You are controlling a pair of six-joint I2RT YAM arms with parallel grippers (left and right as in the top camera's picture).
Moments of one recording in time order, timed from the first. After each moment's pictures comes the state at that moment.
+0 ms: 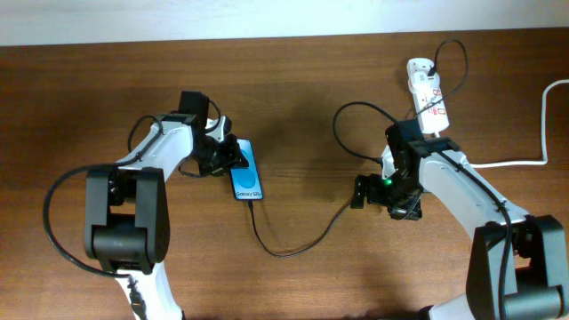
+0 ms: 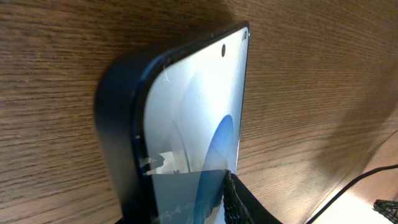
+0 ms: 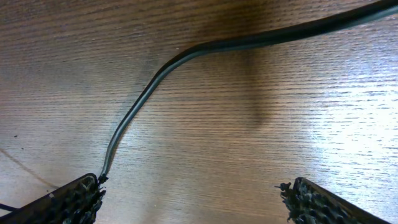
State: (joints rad) left arm -0.11 2.06 1.34 -0.74 0.48 -0.30; right arm 0.13 1.68 1.02 -0.96 -0.27 0.31
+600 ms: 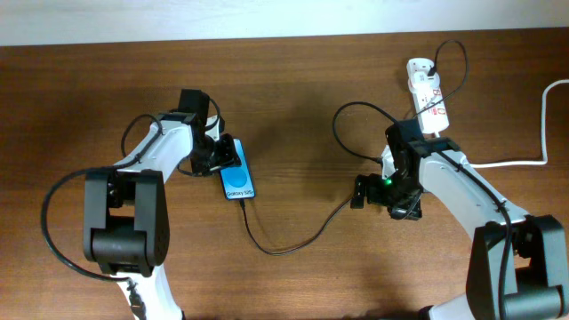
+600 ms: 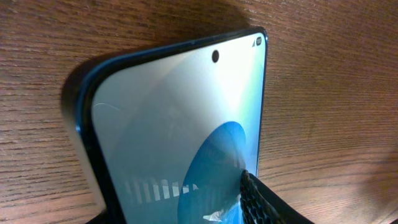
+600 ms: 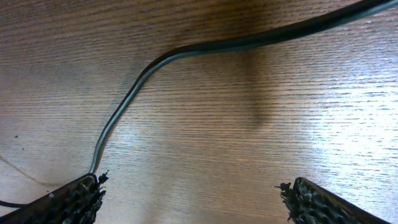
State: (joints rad) left arm -0.11 2.05 1.35 -0.74 0.31 -0.31; right arm 0.13 1.68 1.02 -0.95 -0.27 0.31
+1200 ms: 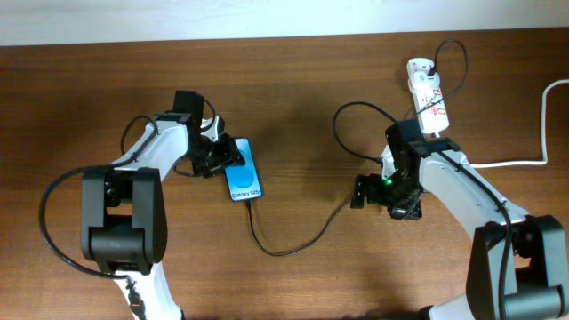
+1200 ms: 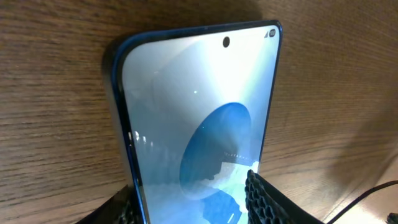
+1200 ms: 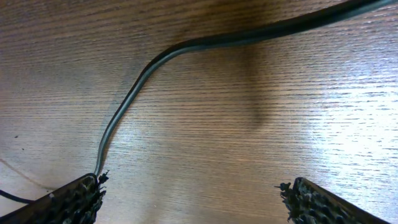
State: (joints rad) left arm -0.09 2.05 1.35 -0.75 0.44 -0.31; right arm 0.13 1.68 1.02 -0.95 -0.27 0.31
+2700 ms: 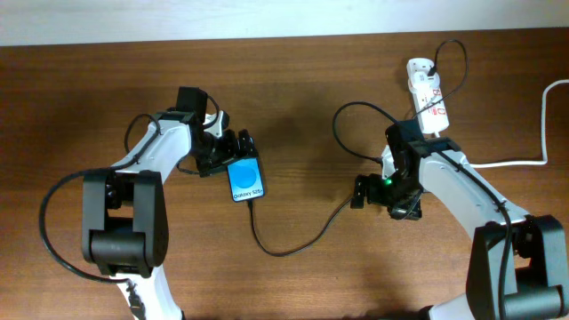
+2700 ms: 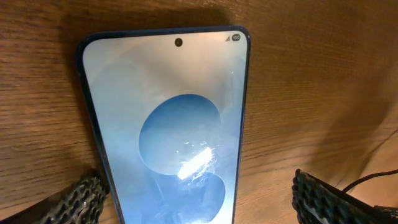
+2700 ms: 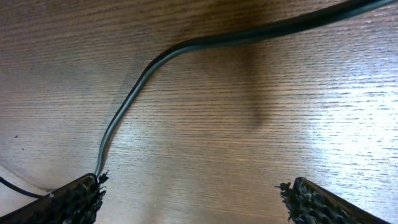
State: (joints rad) left arm -0.11 2.04 1.35 -0.72 0.47 -0.31; right arm 0.13 1.68 1.02 -0.95 -0.27 0.31
